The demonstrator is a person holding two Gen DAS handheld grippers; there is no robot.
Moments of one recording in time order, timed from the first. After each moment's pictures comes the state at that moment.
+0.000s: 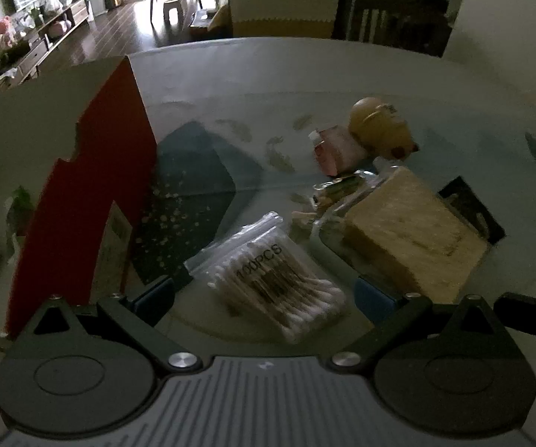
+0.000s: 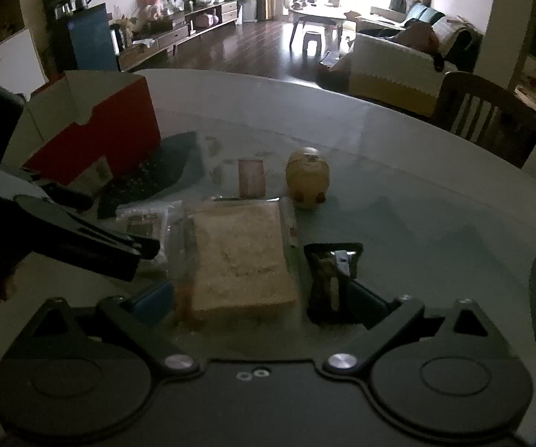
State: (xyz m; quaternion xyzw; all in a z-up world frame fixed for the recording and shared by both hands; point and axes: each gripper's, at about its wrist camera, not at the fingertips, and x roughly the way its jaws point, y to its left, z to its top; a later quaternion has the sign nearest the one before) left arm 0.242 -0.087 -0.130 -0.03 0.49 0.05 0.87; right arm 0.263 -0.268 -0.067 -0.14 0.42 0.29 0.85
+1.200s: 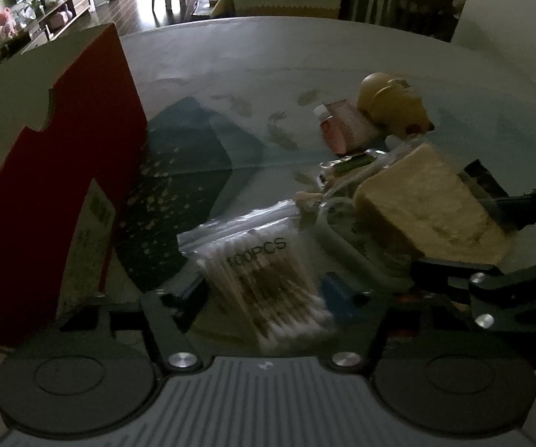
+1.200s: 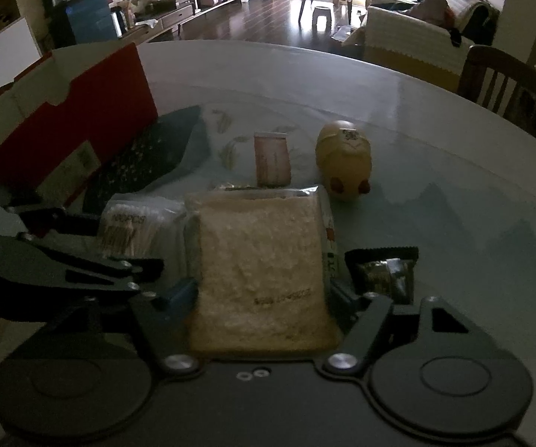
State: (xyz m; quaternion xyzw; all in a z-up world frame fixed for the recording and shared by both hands) left arm 0.247 -0.091 -0.150 -0.04 0.50 0.05 0.86; right arm 0.295 -0.233 -0.108 -0.13 0.46 0.29 0.83
